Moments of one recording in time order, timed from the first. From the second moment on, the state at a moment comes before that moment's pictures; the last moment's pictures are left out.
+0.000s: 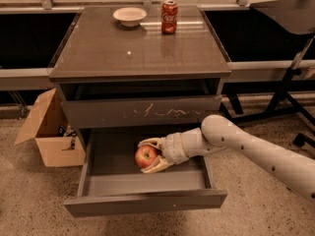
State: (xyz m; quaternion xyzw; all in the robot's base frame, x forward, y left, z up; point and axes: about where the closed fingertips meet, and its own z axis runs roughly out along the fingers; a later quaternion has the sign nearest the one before) arm 0.529 0.027 0.603 -0.69 0.51 0.30 0.42
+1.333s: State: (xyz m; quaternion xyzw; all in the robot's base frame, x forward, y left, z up) arm 0.546 -0.007 0.757 -0.69 0.46 0.26 0.48
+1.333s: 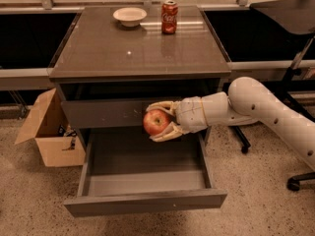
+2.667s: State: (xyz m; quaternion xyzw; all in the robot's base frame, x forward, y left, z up) arm 0.612 -0.041 0.856 -0.67 0.47 0.22 0.54
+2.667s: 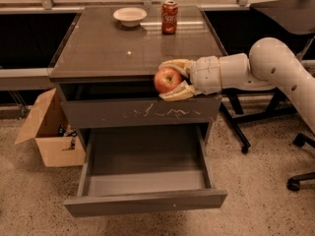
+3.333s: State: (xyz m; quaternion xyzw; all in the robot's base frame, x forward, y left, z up) arm 0.619 -0.038 0.859 -0.66 0.47 0.23 0.54
